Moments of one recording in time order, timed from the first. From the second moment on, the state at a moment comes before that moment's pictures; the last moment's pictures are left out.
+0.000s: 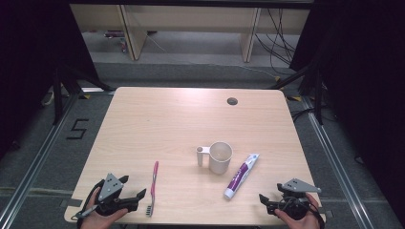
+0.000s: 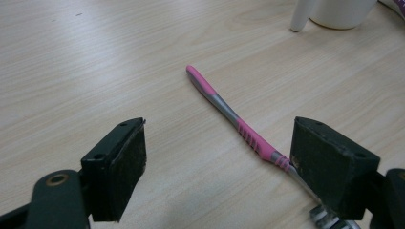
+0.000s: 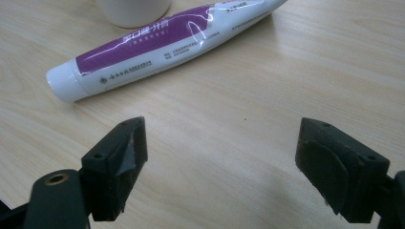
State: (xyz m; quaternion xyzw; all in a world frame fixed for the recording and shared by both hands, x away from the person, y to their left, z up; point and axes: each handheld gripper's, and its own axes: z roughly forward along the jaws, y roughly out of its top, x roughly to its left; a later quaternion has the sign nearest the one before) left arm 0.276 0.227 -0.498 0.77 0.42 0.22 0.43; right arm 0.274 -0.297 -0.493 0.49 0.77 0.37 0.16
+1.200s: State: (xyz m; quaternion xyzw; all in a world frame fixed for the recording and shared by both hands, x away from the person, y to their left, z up) left arm 0.316 0.197 -0.476 0.85 0.25 0.24 0.39; right arm 0.277 -0.298 -0.495 0.48 0.78 0.37 0.17
